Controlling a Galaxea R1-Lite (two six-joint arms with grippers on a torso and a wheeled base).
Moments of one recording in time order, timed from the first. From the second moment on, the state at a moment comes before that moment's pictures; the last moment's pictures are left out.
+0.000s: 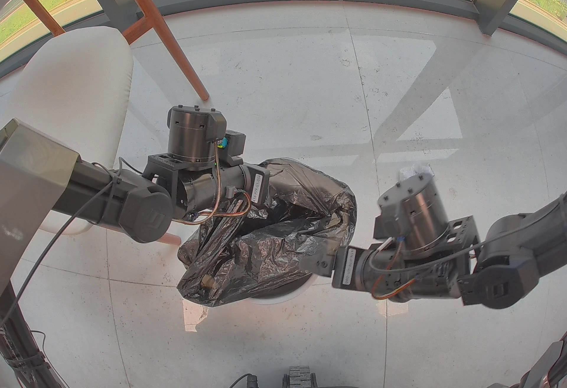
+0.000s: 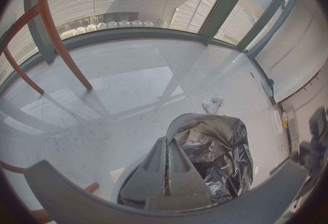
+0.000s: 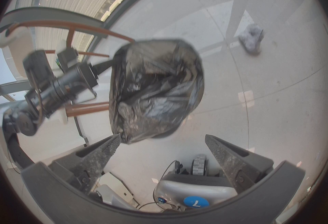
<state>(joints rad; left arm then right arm) -0.51 2.01 -1.21 -0.45 0.02 0.03 0.82 1.83 -0.90 -0.21 -0.11 0.80</state>
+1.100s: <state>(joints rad) -0.51 2.02 -1.21 -0.45 0.02 0.02 0.69 2.13 -1.16 -0.20 -0.16 0.74</state>
